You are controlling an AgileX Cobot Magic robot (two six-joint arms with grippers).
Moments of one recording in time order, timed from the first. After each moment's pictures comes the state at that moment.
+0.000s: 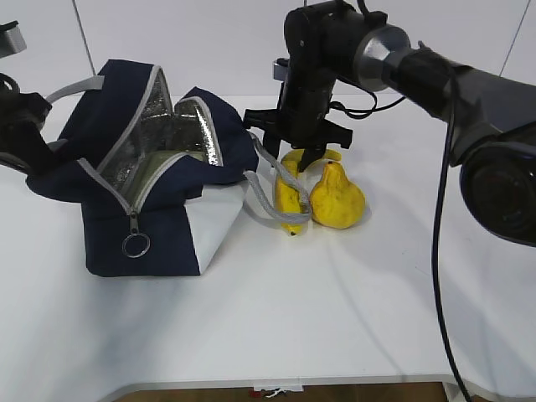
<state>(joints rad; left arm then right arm) -0.03 1.70 -1.30 -0.46 1.04 0.35 0.41 2.55 -2.45 -0.02 1.24 0.62</state>
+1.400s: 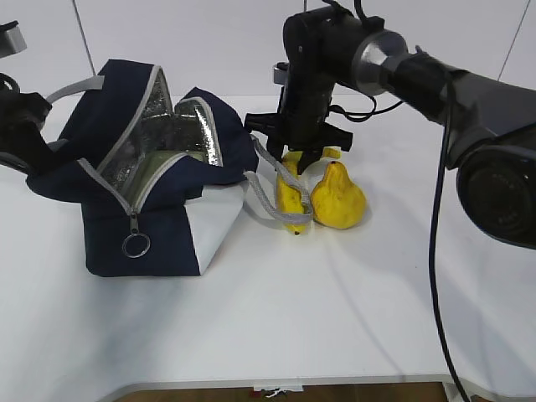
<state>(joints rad) -0.03 1.70 -1.30 -0.46 1.04 0.35 0.41 2.56 -2.45 -0.03 1.24 0.62</state>
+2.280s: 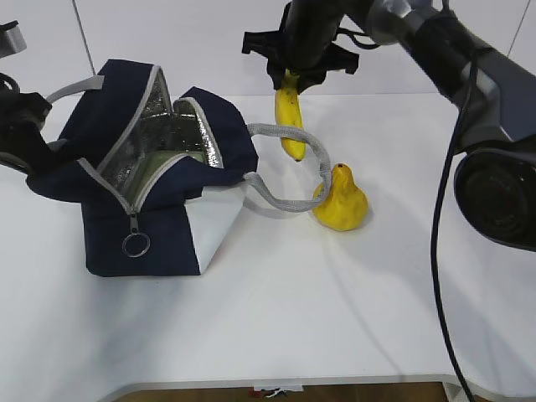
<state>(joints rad) -0.03 1.70 -1.30 -0.46 1.04 0.35 0.41 2.57 -2.77 -0.14 1.25 0.56</state>
